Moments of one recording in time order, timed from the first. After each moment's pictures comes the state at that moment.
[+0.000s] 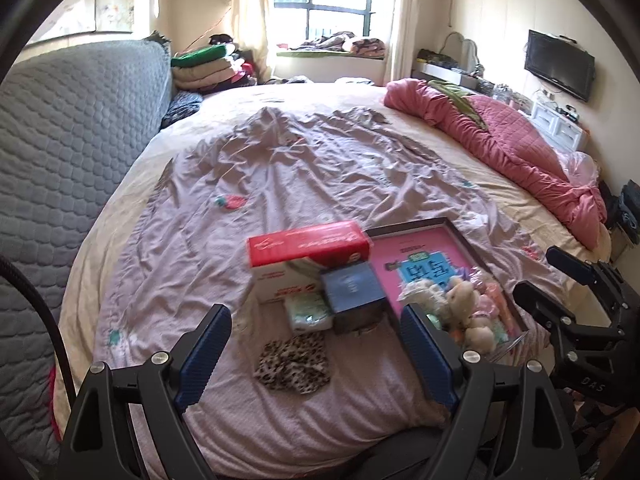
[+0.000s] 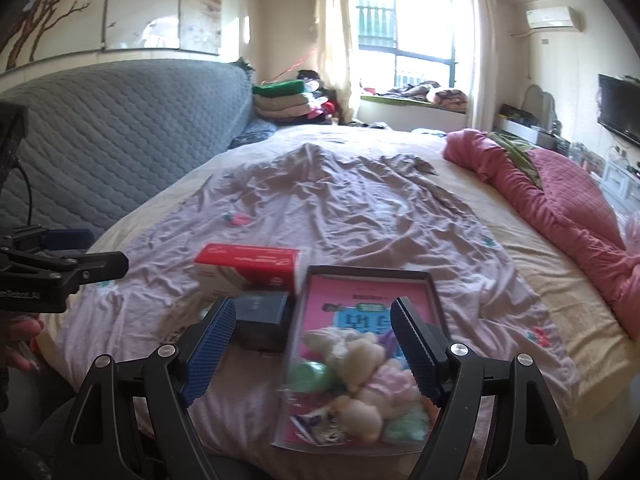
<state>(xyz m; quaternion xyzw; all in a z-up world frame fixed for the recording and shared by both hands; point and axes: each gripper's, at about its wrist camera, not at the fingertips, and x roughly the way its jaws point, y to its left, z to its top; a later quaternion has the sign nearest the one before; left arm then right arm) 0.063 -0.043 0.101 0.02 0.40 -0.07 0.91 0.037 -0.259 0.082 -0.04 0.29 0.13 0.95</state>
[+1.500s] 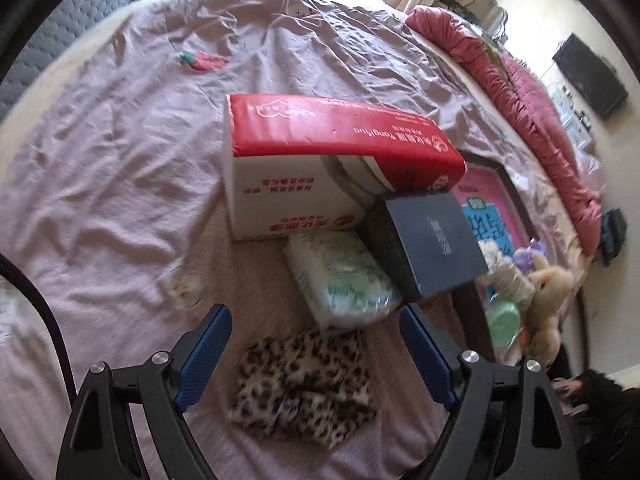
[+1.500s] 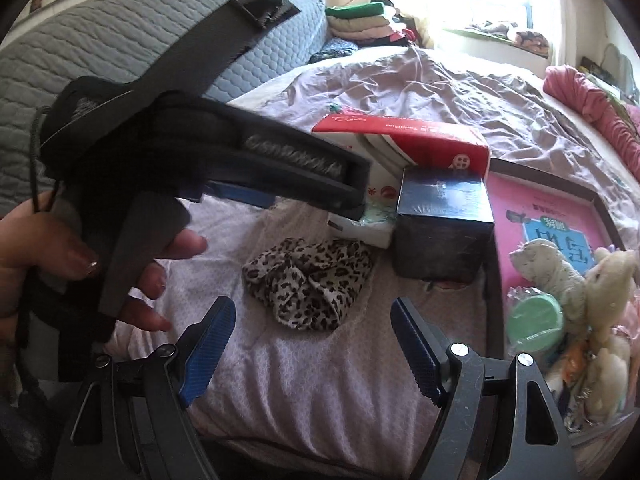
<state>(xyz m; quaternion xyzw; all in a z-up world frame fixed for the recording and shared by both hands) 0.190 0.001 -0.074 -0.10 0.55 -0.13 0.82 0.081 -0.115 -0.075 -0.03 0.41 0.25 0.88</state>
